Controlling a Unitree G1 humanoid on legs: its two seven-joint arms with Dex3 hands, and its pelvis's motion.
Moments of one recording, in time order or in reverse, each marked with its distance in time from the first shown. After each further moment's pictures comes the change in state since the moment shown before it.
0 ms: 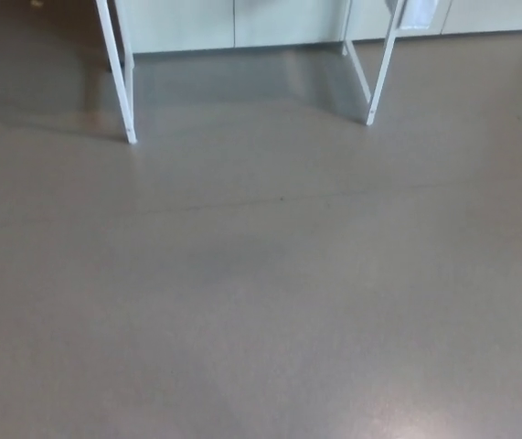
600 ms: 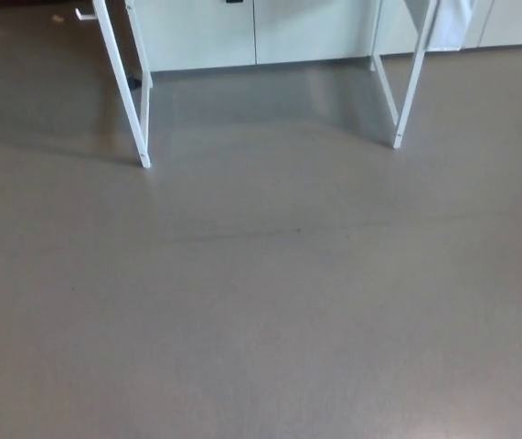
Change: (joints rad) left_arm 0.020 -0.009 -0.004 -0.008 -0.002 -0.015 0.005; right_arm -0.012 -0.008 0.015 -0.085 0.005 0.027 0.007
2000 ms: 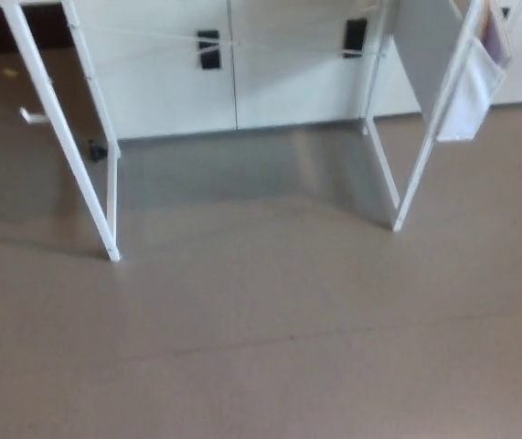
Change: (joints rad) left_arm -0.027 0.000 -0.013 0.001 0.002 -0.010 0.004; right_arm -0.016 -0.014 0.000 0.004 0.024 0.081 0.027
